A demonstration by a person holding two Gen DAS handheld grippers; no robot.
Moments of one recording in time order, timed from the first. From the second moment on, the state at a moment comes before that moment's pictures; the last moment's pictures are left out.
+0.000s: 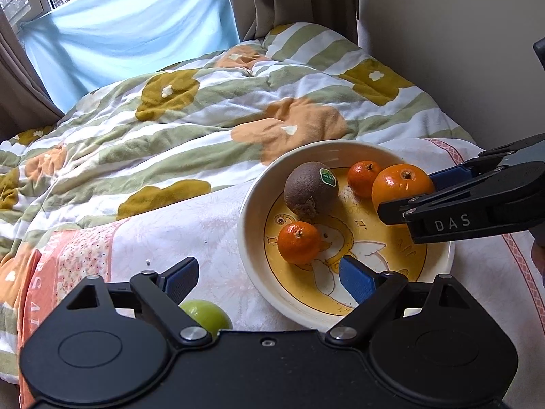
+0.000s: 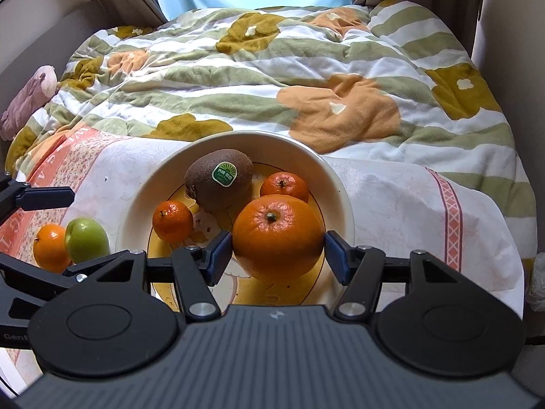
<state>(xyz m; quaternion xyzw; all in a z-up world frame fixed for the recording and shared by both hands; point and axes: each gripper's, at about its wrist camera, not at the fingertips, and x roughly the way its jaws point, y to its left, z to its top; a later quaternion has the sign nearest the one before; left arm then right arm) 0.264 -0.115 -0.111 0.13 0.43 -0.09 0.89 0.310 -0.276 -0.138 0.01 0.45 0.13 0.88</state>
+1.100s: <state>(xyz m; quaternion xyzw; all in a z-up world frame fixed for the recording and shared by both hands) 0.182 -0.089 -0.029 0.14 0.35 -0.09 0.92 0.217 -0.278 -0.045 0.00 0.38 0.08 0.92</state>
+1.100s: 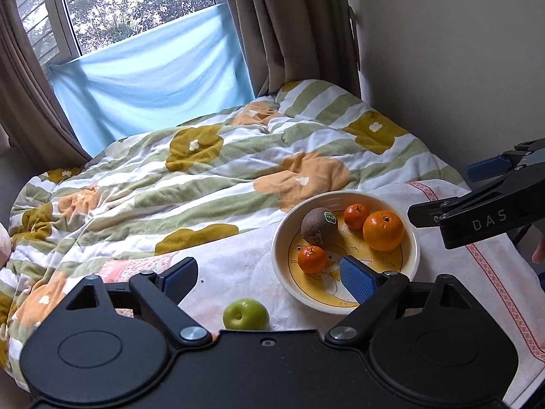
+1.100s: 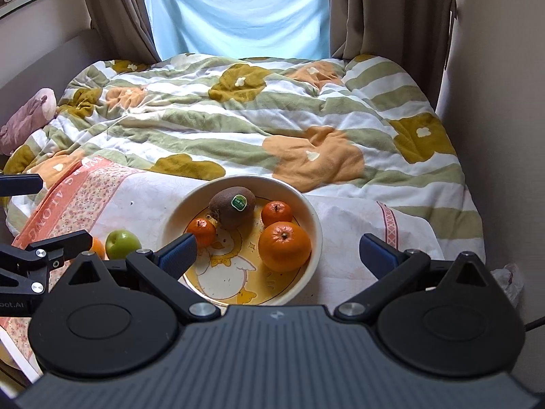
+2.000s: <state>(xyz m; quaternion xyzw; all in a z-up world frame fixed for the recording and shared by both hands) 0.087 0.029 -0.059 0.14 0.34 -0.20 0.91 0.044 -0.163 -0.056 0.07 0.39 -0.04 0.92</state>
